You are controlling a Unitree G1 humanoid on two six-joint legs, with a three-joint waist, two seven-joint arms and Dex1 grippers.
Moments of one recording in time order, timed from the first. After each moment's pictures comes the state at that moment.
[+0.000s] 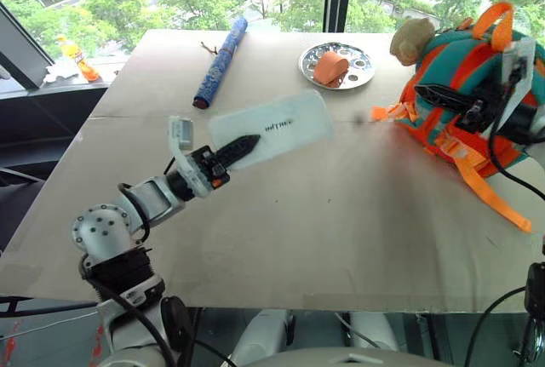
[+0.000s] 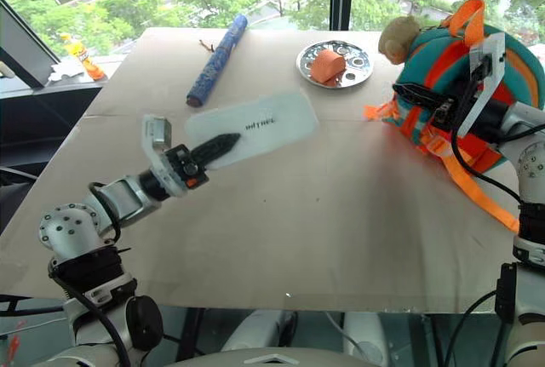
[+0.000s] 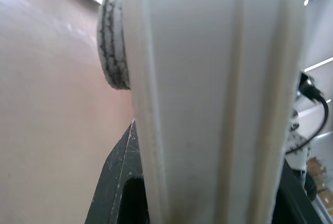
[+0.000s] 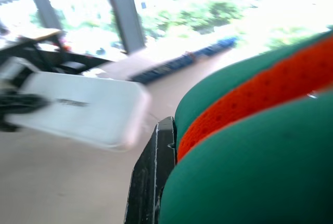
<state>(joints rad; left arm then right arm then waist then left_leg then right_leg) -0.46 0.33 0.63 -0.06 -1.29 1.35 -0.30 -0.63 -0.74 -0.29 -0.06 0.83 0.83 0.96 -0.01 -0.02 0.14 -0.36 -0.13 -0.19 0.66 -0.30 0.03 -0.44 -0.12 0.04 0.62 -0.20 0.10</state>
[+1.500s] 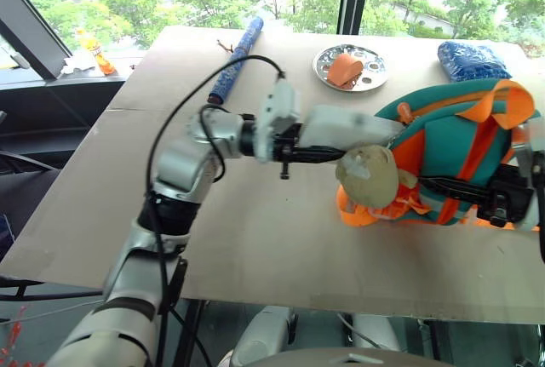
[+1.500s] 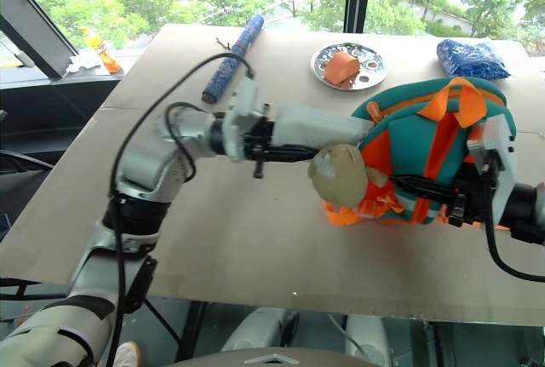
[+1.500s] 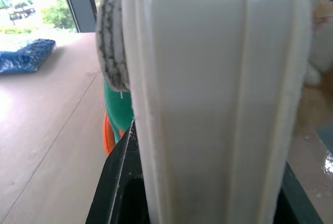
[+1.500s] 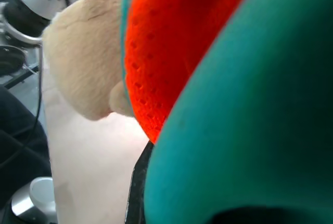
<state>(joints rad) -0.79 0.44 -0.24 -0.02 -0.46 0.48 -1.18 -0.05 -0.95 -0.48 -0.62 1.10 0.91 0.80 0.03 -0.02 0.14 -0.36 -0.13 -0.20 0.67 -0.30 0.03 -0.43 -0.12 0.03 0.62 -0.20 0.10</state>
